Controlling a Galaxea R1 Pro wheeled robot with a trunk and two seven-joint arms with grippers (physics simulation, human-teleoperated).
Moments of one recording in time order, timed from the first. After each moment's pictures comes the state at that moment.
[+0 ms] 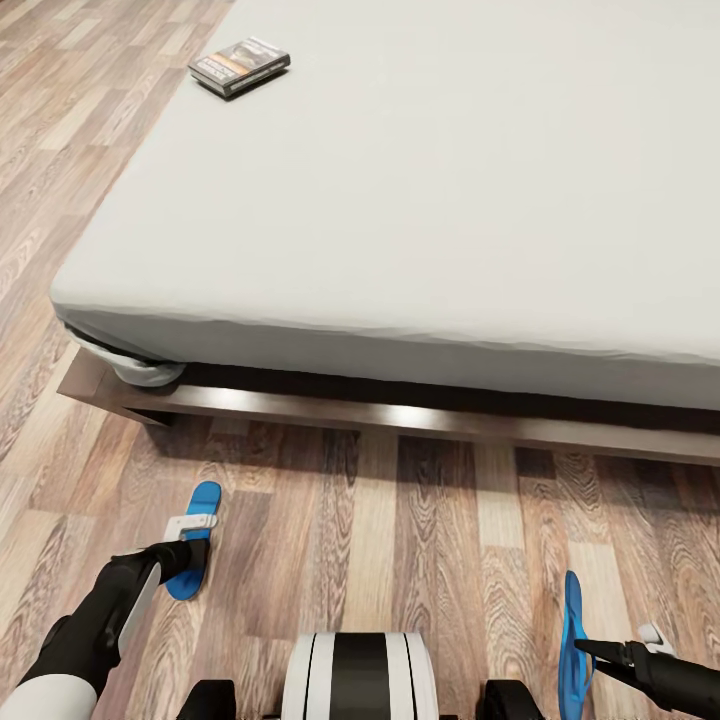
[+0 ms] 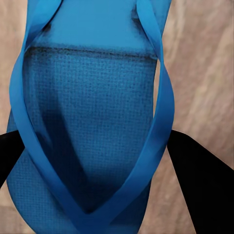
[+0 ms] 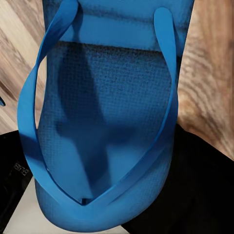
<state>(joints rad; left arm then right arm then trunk) -0.49 0.17 0.12 -0.92 0.03 0.56 -0.15 -0.44 -0.56 -0.15 -0.35 -0.21 0.60 1.28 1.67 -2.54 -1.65</state>
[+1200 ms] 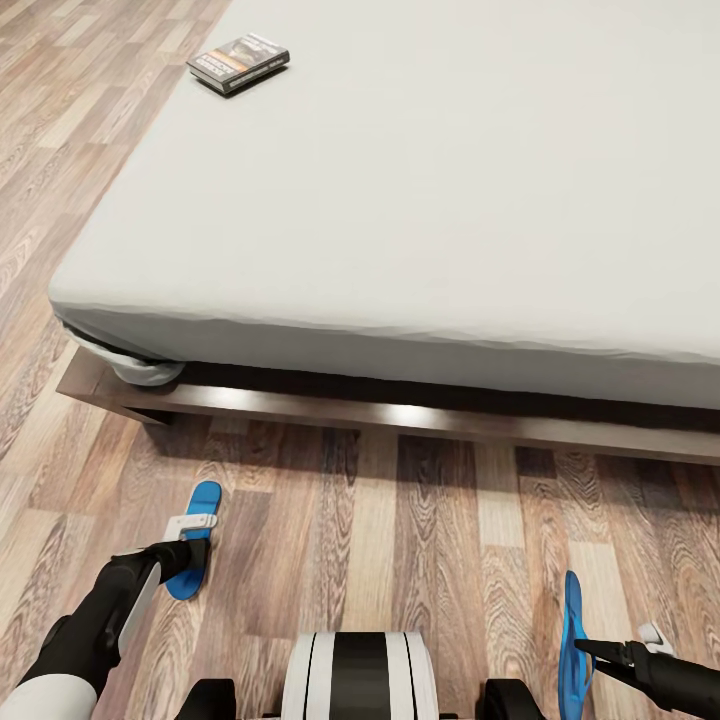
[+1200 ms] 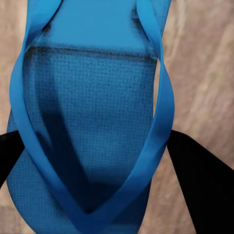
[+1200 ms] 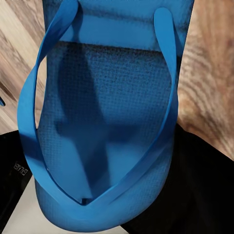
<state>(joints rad) -0.49 0.17 0.12 -0.93 0.03 0.56 -0.15 -0.44 -0.56 -0.15 -0.35 -0.21 0.60 1.28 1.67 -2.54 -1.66</state>
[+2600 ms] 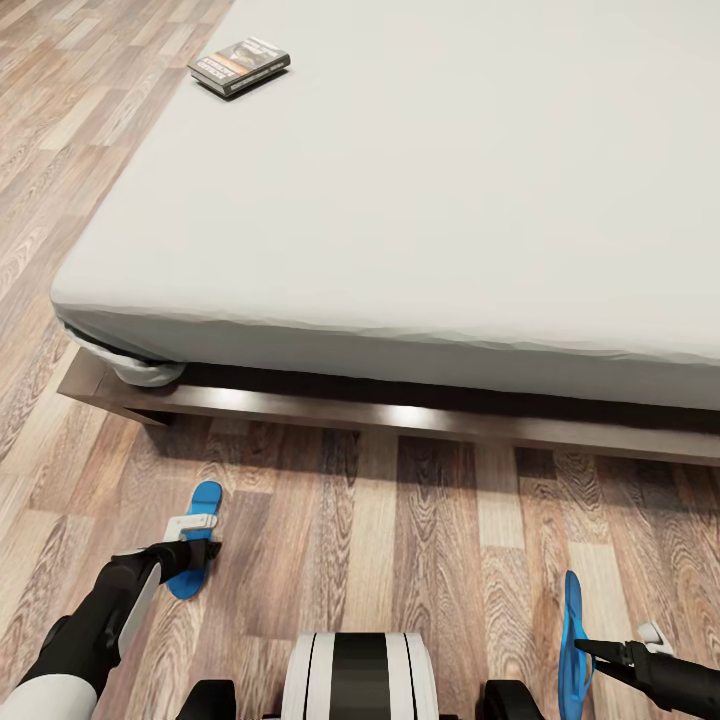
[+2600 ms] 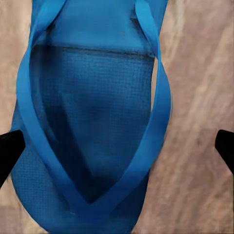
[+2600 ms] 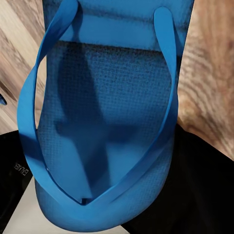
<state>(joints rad) -0.49 0.17 0.12 -0.92 0.03 0.56 -0.15 -0.44 -0.56 -0.15 -0.35 -0.21 0.60 1.28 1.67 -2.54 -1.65</state>
